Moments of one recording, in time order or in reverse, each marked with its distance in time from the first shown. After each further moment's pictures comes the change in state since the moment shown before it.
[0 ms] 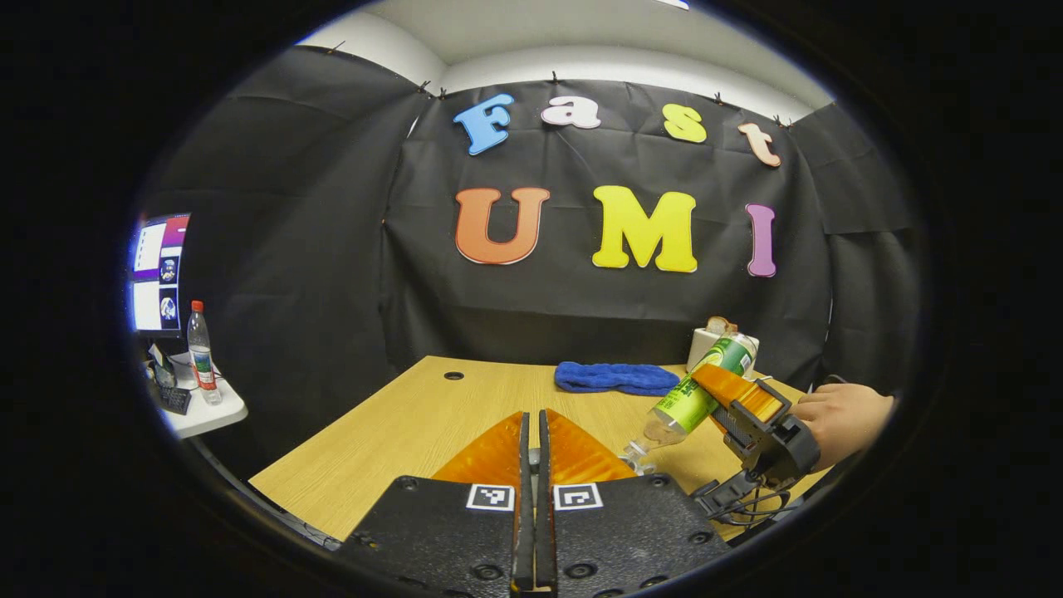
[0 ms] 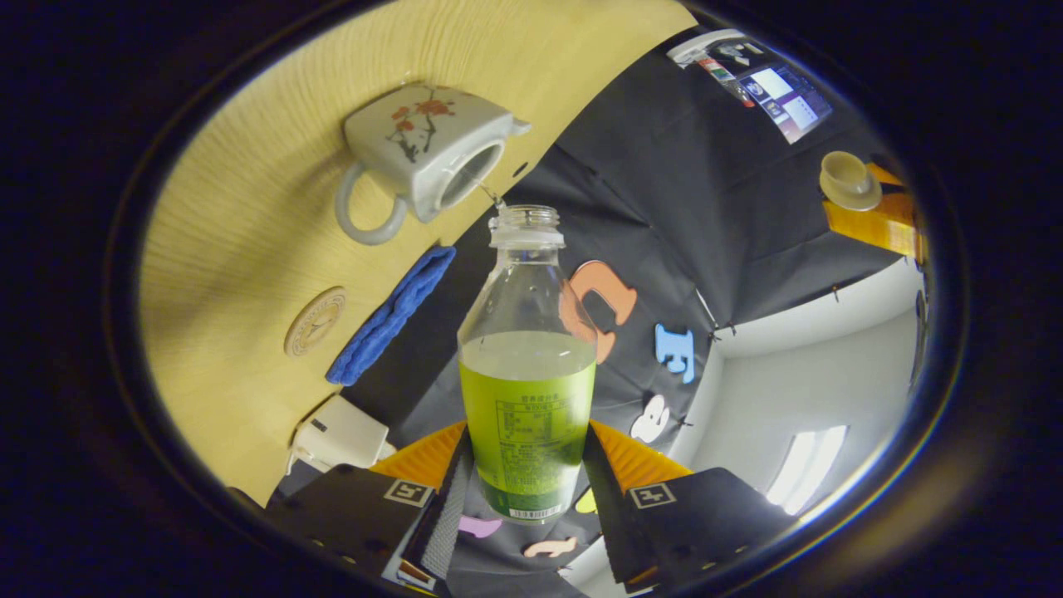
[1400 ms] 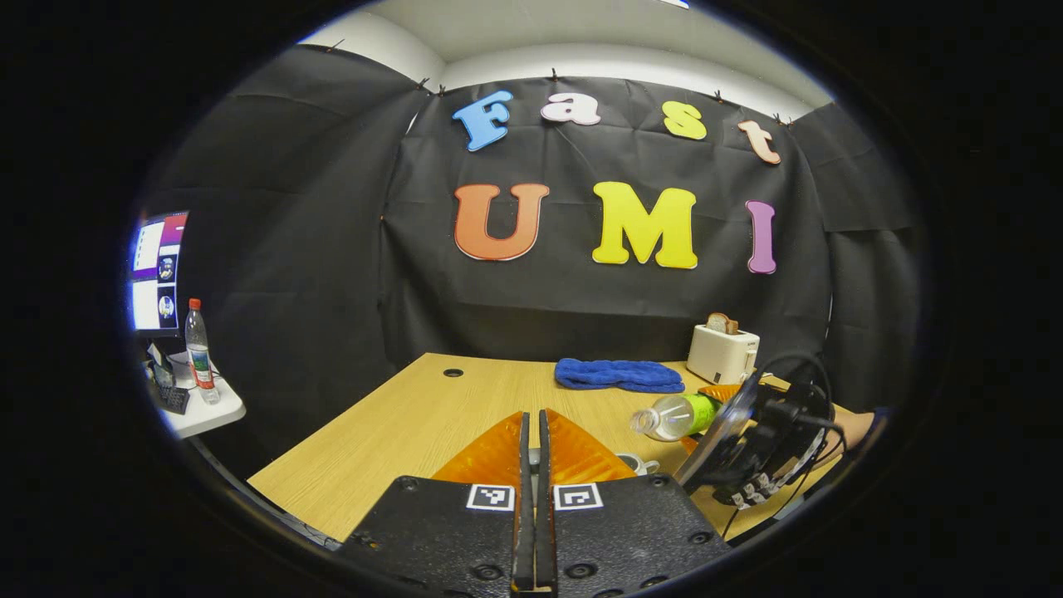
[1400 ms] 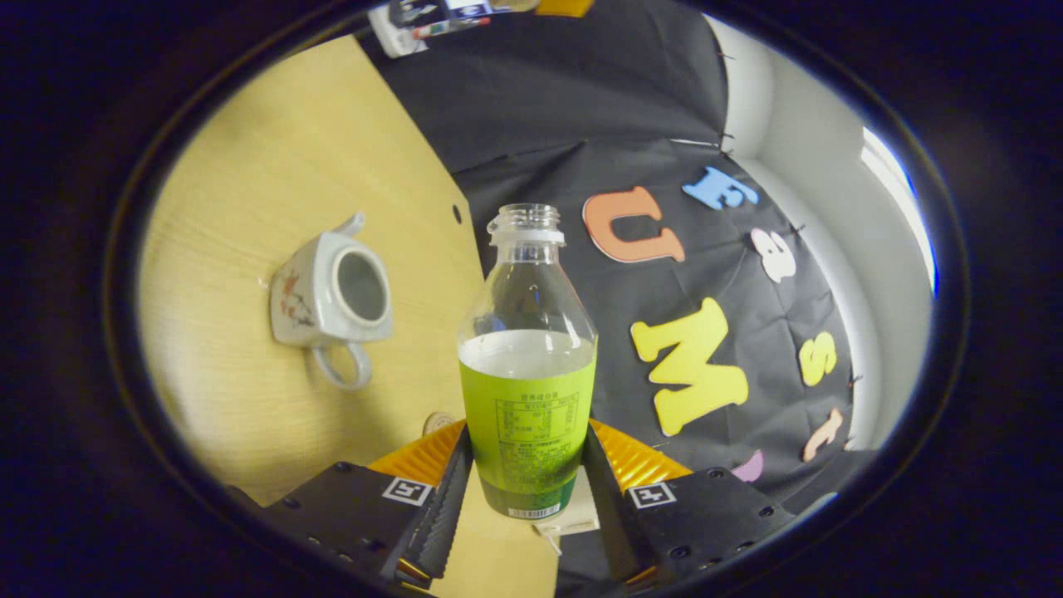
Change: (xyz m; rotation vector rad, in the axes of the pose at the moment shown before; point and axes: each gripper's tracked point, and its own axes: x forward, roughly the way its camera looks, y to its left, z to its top) left arm 0.004 0.001 -0.006 -0.008 0.013 -0.011; right arm 0.015 0.039 0.002 1.022 0.032 0.397
